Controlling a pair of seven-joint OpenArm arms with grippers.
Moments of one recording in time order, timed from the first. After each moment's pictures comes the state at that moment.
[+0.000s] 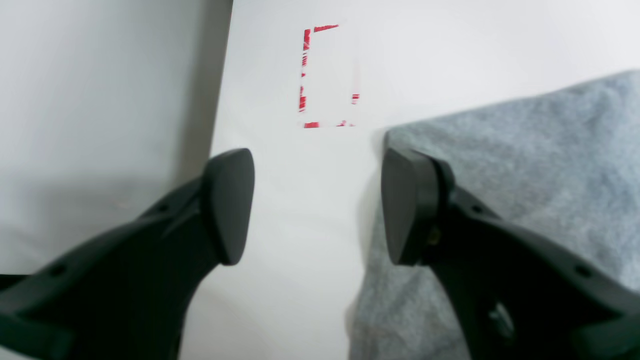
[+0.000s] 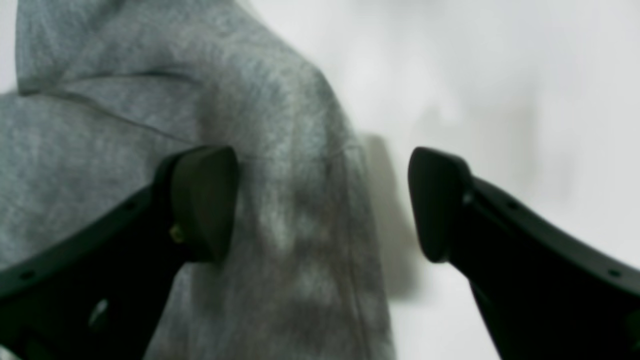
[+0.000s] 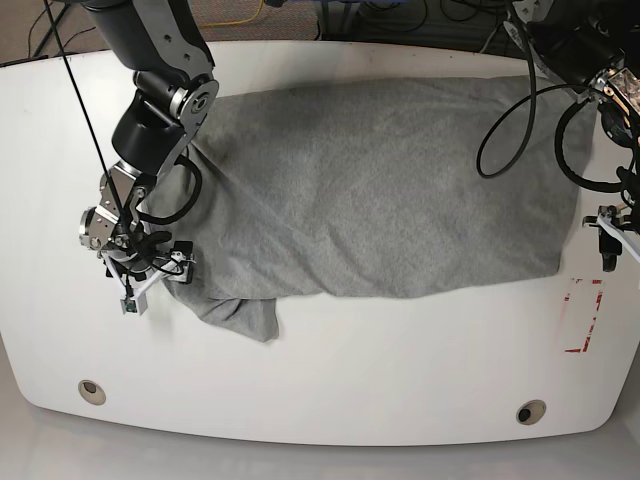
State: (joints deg) left arm -10.0 -16.4 -40.5 111.2 -14.1 -40.3 70.8; right arm 27.6 4.5 39.2 54.2 -13.8 36.5 -39.3
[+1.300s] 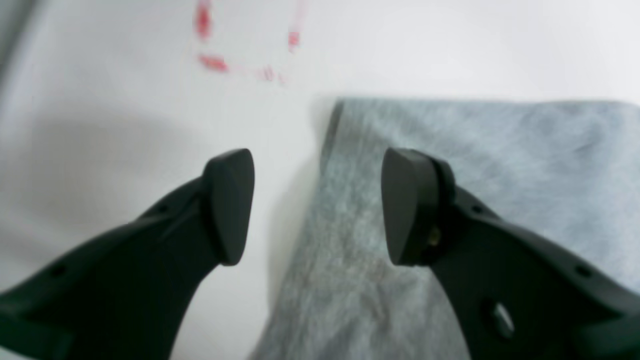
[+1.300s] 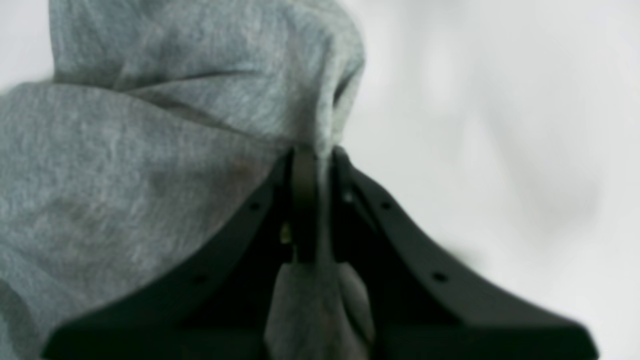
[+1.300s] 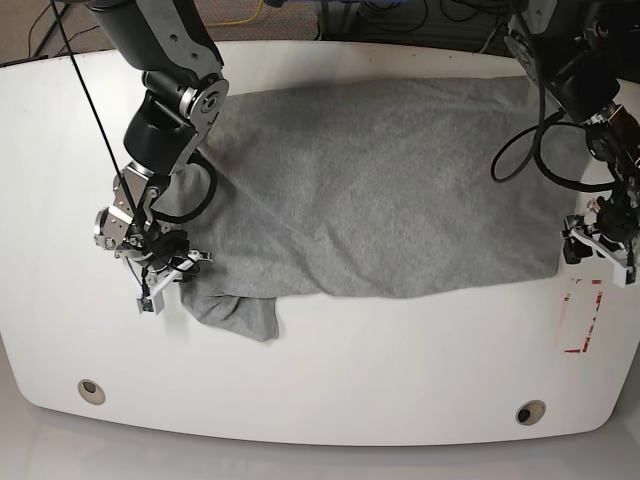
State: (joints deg) left arm -15.7 -17.4 -37.8 73.8 -11.1 -33.8 52.6; right arm 27.4 2.1 39.0 53.7 -13.6 36.5 -38.4
